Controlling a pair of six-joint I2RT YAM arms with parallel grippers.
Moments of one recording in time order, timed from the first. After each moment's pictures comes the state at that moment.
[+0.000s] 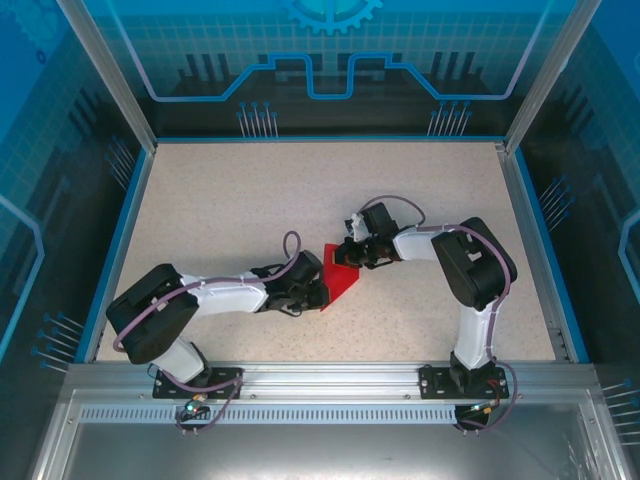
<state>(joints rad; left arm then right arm) -0.83 1.57 0.71 -0.16 0.09 -0.97 0.48 1.93 0.98 -0.05 -0.59 0.59</state>
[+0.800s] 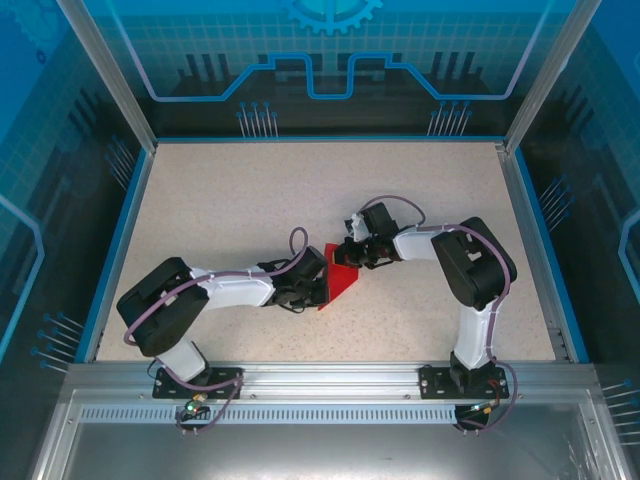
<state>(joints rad) -0.81 1.64 0.76 -0.19 0.10 -0.92 0.48 1.93 0.98 -0.05 -0.60 0.59</state>
